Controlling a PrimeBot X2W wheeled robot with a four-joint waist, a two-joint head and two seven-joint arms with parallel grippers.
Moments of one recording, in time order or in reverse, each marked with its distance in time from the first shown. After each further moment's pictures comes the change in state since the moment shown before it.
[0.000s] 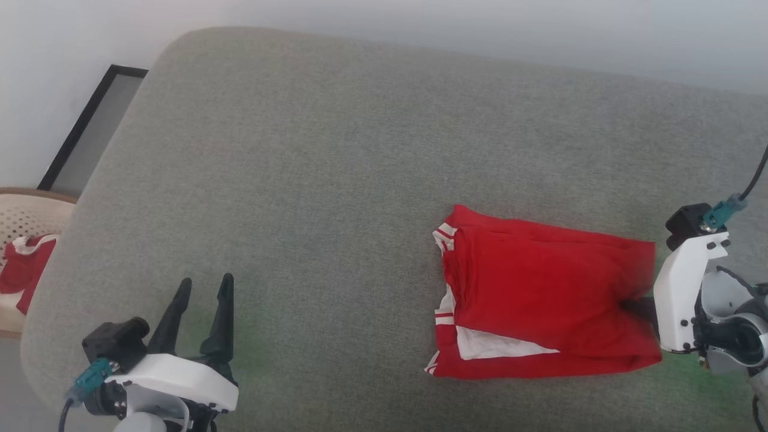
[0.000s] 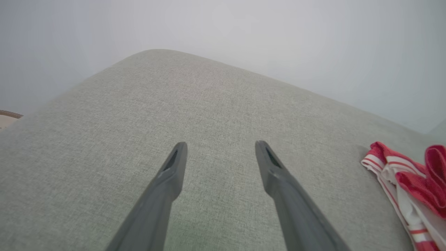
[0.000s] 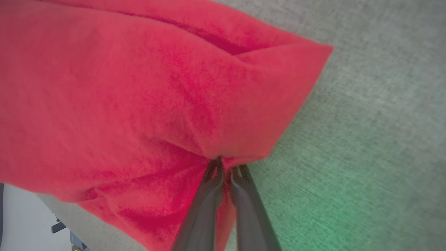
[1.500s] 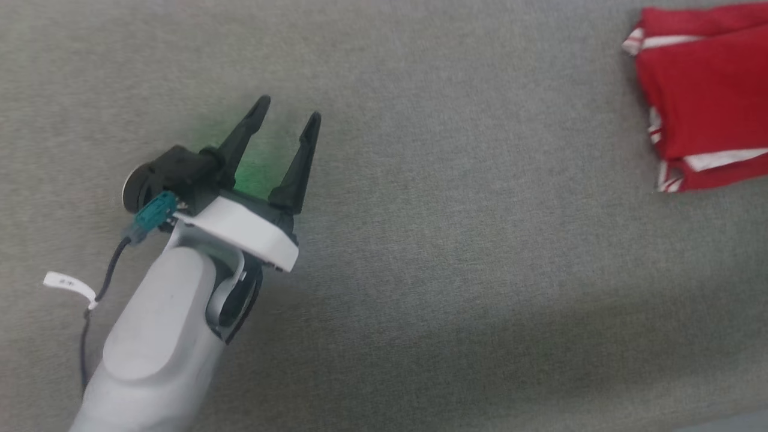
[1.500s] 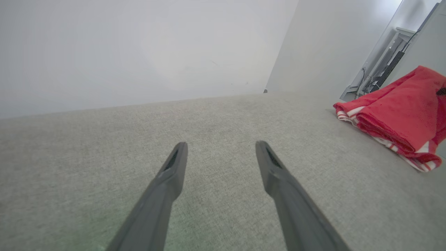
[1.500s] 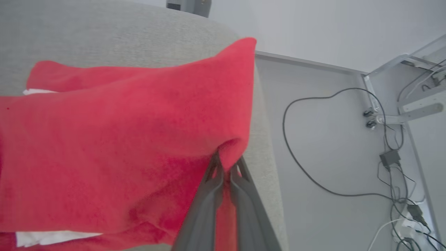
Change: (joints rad) left arm -0.446 0.045 -0.262 -0.019 0.092 -0.017 0.019; right arm -0.453 -0.319 0.008 0.228 -0.101 0.001 -0.437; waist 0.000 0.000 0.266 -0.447
